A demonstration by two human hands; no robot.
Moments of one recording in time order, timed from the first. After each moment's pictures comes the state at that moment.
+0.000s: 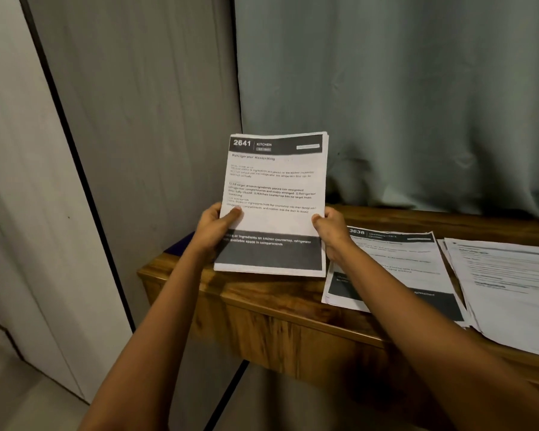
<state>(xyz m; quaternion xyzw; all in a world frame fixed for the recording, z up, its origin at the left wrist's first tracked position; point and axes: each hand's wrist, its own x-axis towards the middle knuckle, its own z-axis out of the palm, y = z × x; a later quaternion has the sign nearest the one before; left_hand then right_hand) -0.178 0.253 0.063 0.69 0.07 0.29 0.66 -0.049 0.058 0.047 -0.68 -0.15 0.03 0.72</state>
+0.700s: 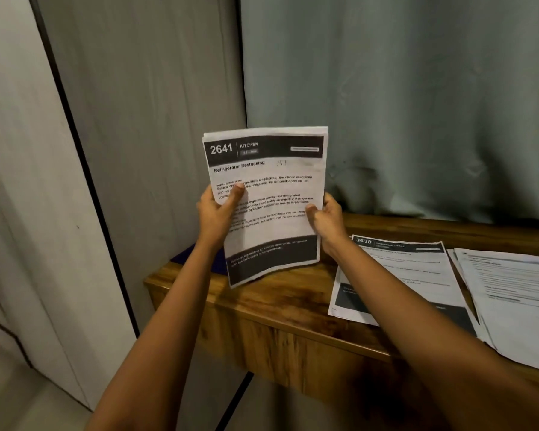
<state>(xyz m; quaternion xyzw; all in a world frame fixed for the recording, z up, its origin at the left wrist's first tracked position) -0.179 0.236 0.102 0.67 -0.02 0.46 0.57 -0.061 0.069 0.080 -0.61 -0.22 0.01 0.76</state>
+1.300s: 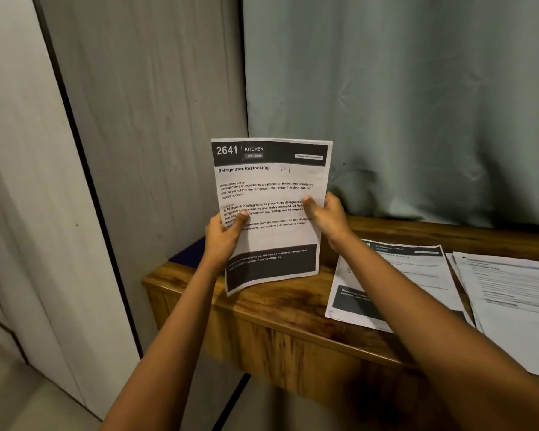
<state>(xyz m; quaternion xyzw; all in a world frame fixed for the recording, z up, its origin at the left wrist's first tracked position) -0.177 0.234 0.061 0.71 0.03 0.40 0.58 -0.060 0.057 0.091 -0.63 -0.31 -0.01 0.71</state>
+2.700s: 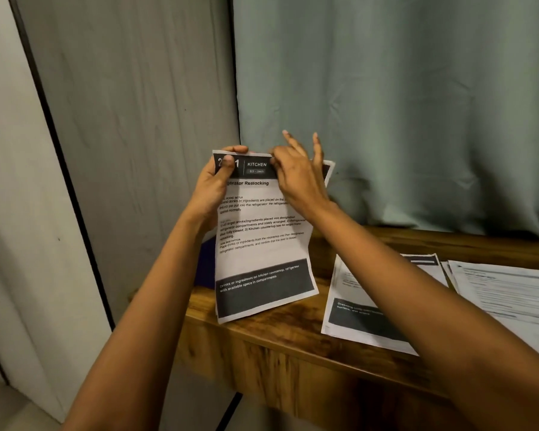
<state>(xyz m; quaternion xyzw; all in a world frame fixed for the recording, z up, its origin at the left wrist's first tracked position) -0.180 0.214 0.169 0.68 -0.11 0.36 0.63 -0.059 0.090 0.169 -0.69 -0.44 -0.48 0.32</state>
